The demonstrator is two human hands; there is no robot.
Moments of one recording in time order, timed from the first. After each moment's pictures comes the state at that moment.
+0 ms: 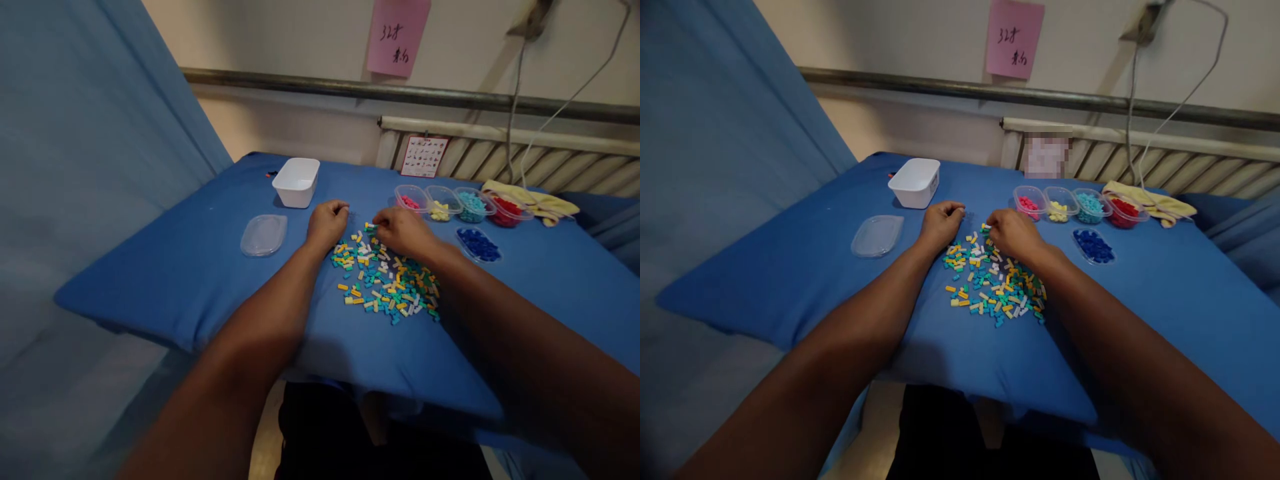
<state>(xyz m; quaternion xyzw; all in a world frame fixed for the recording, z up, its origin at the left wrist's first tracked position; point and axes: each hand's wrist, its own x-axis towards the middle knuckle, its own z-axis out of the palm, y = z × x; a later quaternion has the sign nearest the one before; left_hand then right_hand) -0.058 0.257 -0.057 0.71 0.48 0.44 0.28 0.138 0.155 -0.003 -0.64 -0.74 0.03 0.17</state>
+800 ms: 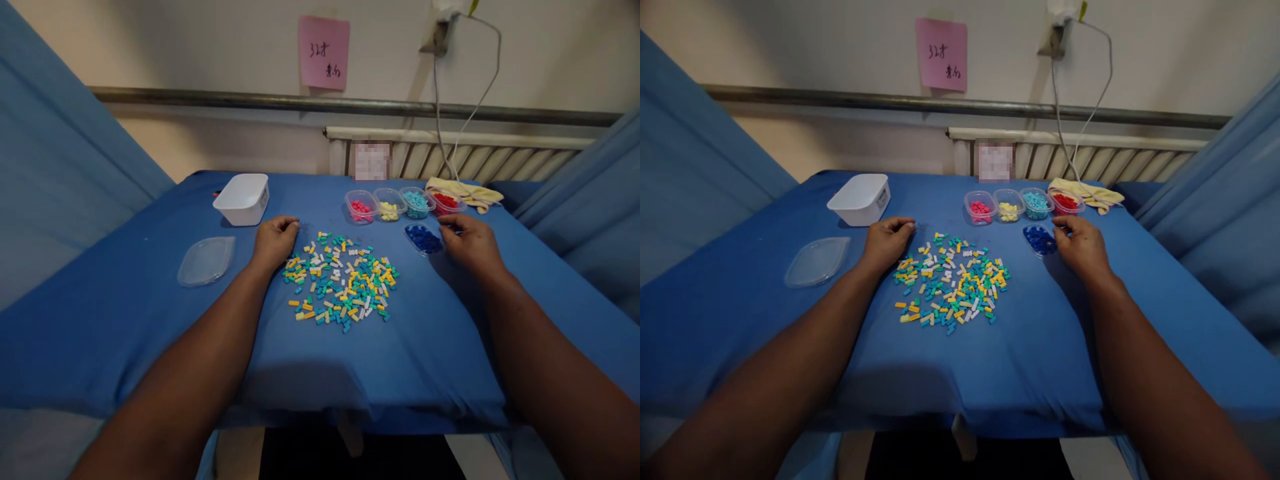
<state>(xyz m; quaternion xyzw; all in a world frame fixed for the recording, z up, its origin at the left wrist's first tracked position) -0.071 0.260 -0.042 0.71 0.49 0.42 0.28 0.338 0.054 -0.044 -0.75 -0.54 -0.06 0.38</state>
